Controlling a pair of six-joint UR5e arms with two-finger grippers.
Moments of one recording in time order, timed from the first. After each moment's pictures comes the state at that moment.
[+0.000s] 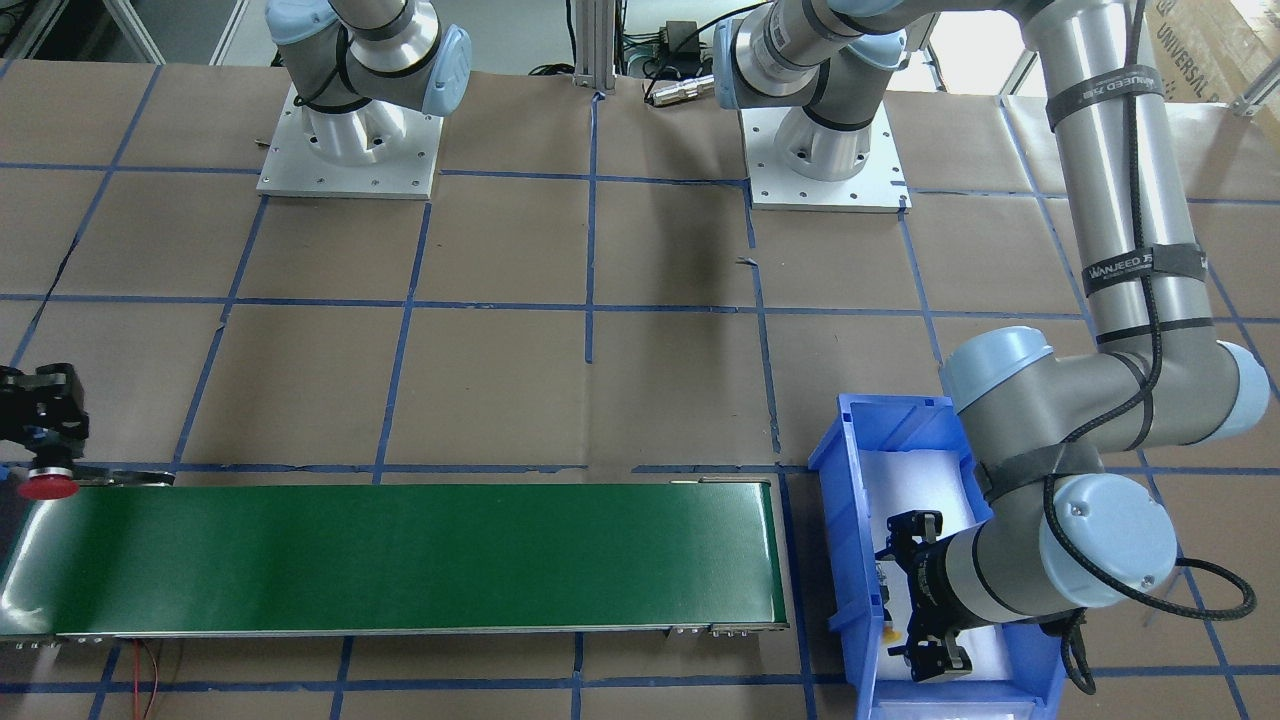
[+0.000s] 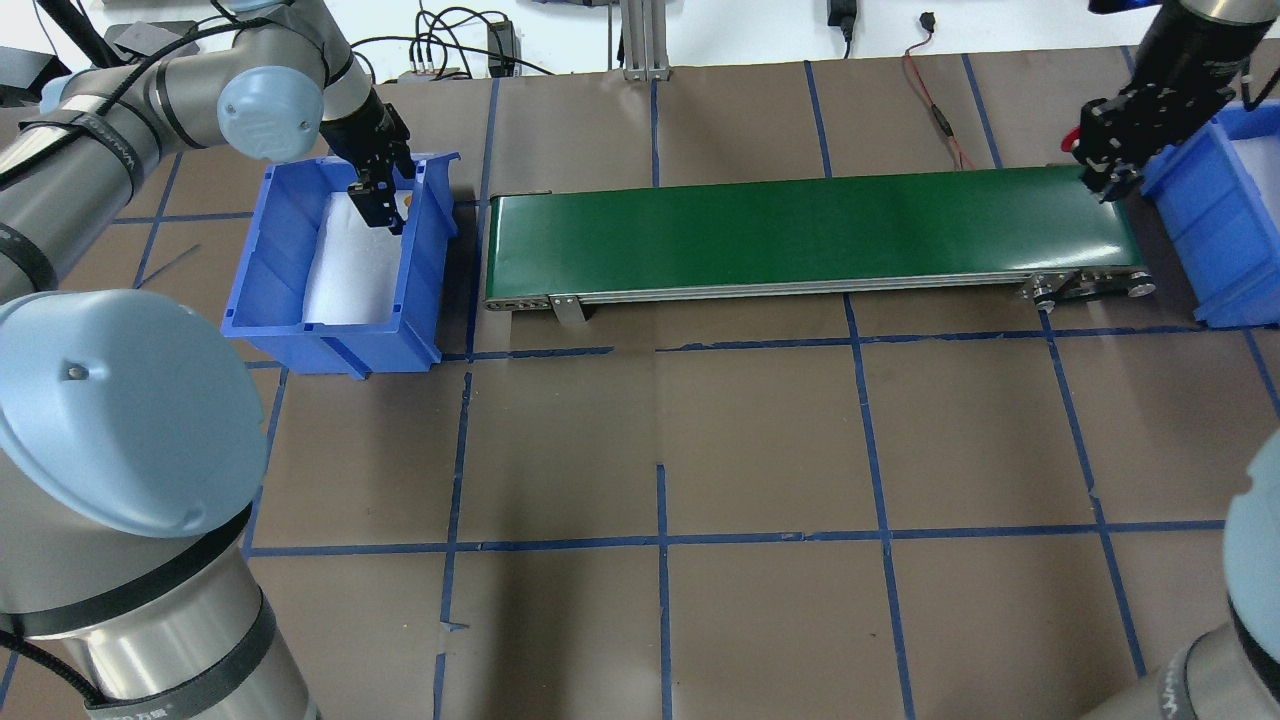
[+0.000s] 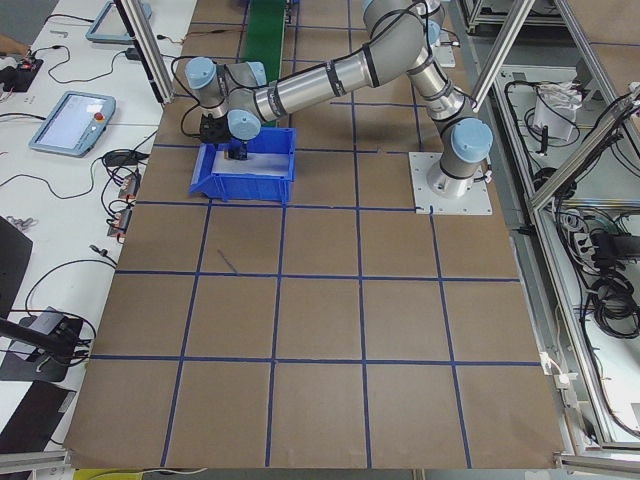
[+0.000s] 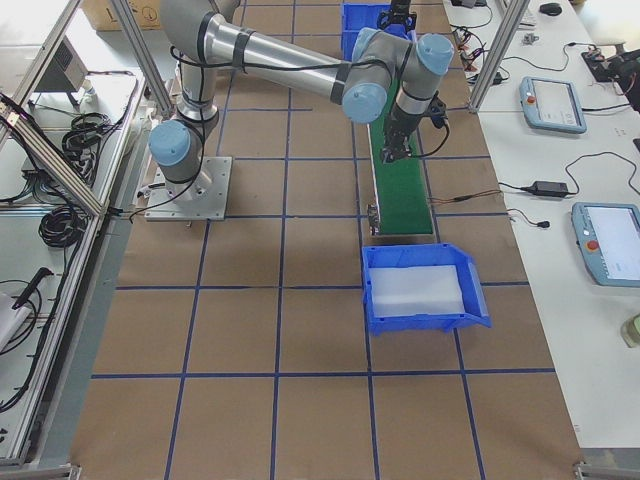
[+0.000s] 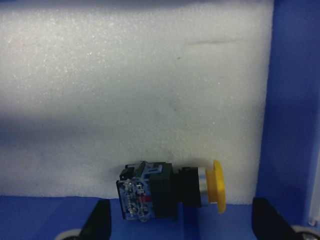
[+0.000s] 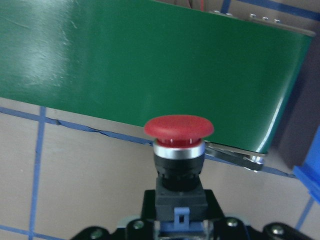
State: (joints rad) left arm -1.45 -2.26 -1.26 -1.26 1.51 -1.44; right arm 1.19 -1.21 1.34 -1.57 -1.62 -0.62
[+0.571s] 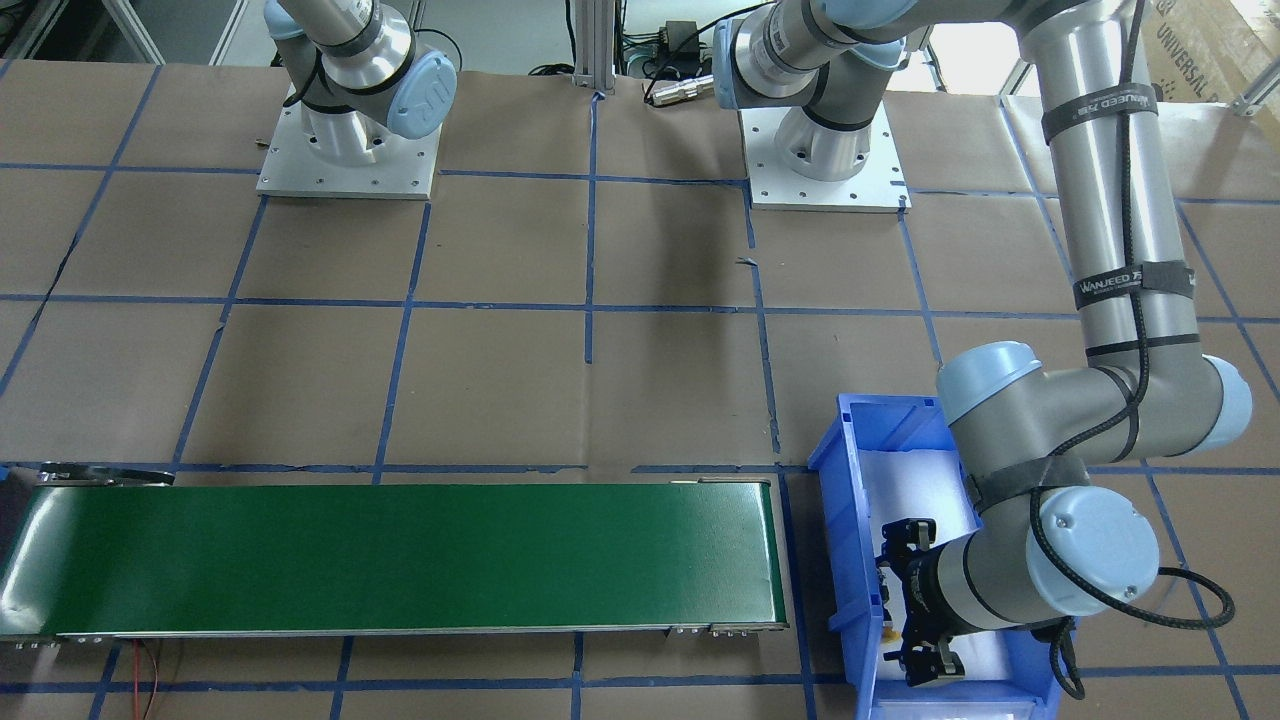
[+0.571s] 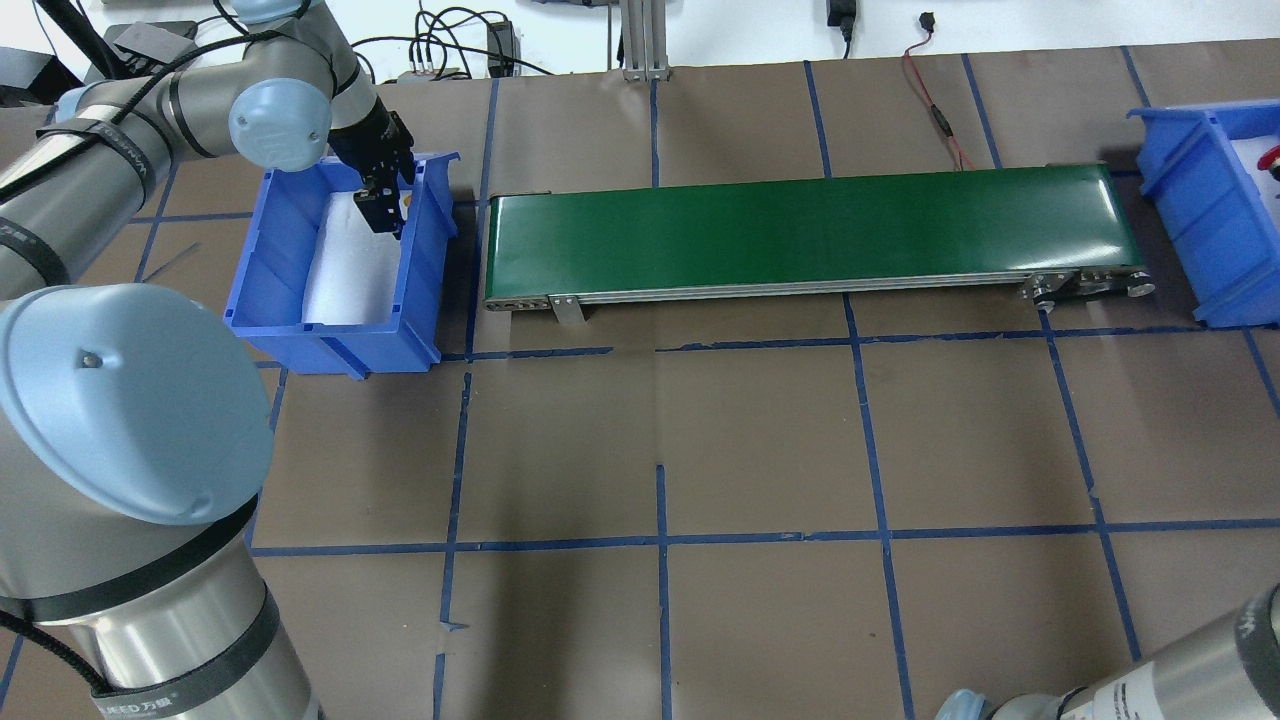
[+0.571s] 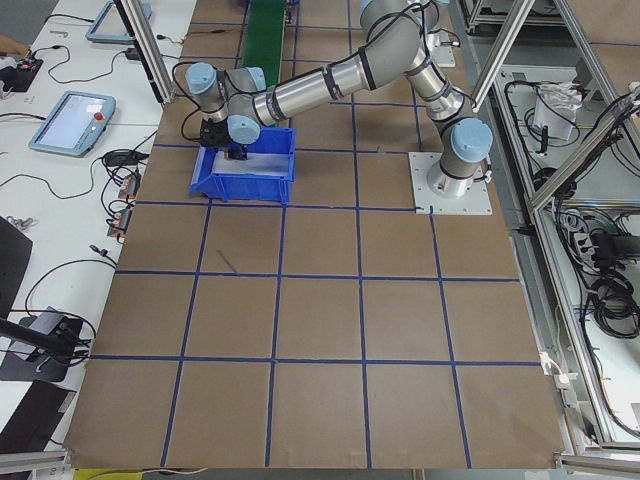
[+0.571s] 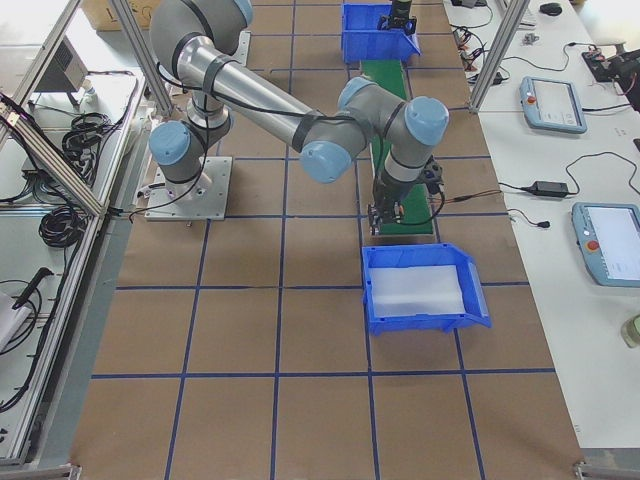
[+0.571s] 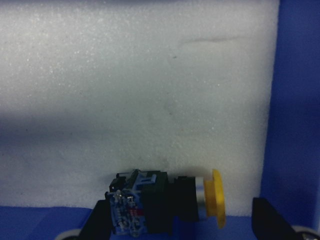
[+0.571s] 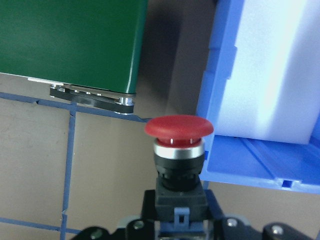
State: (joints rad) left arm -1.45 -2.28 -1.26 -1.23 1.51 -1.44; right arm 0.93 -1.20 1.32 -1.61 -1.65 -0.80
